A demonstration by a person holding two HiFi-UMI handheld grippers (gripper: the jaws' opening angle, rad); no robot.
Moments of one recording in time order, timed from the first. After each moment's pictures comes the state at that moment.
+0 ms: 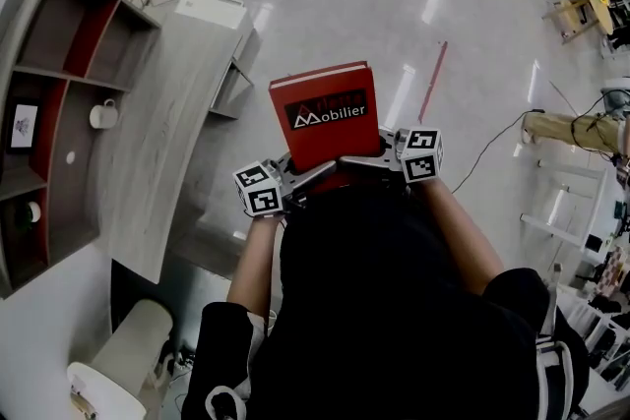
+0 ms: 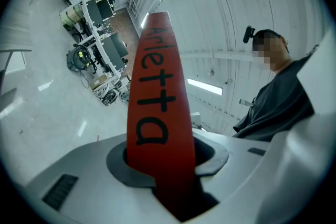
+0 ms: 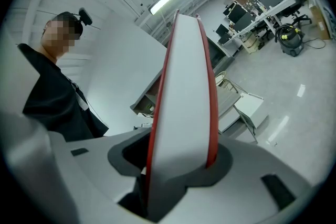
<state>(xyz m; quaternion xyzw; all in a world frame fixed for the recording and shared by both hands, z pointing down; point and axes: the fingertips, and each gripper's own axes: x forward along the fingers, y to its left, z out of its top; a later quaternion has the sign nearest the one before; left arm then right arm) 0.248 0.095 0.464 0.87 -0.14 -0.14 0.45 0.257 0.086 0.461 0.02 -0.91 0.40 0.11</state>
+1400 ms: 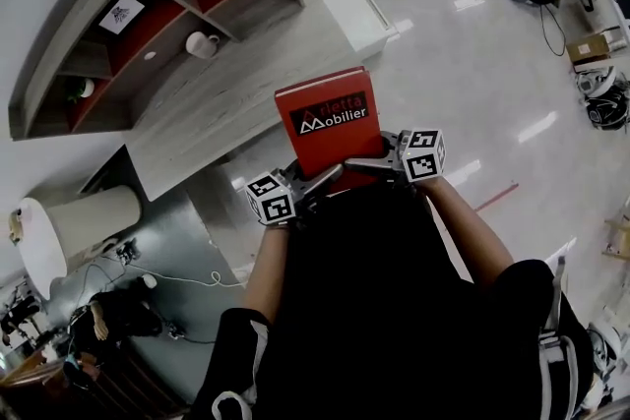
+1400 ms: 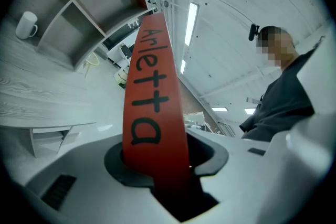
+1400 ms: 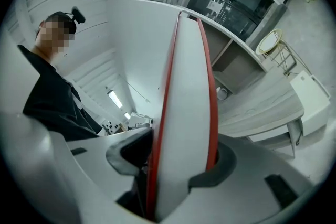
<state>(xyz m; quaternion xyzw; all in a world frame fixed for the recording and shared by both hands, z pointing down) 0.083 -0.067 0.476 0.72 -0.52 -0.20 0.41 0.083 -0.083 0.480 -0.33 -0.84 0.40 0.19</state>
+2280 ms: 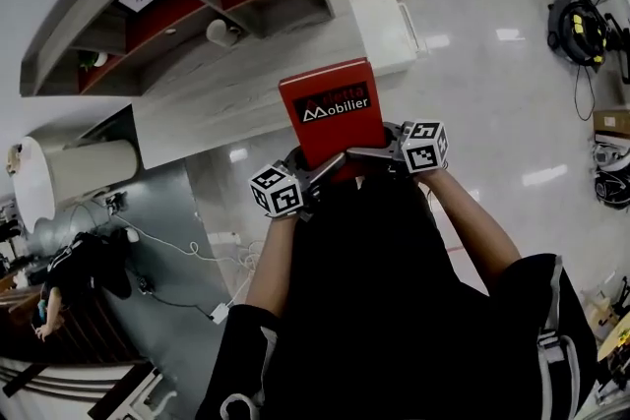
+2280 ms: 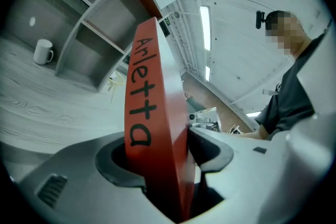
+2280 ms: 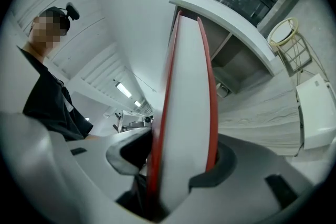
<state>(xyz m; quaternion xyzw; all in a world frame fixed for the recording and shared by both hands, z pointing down) 0.015 -0.167 0.504 0.61 -0.66 -0.17 0.39 0.021 -0.188 0.505 -0.41 -0.80 0.37 0.24</state>
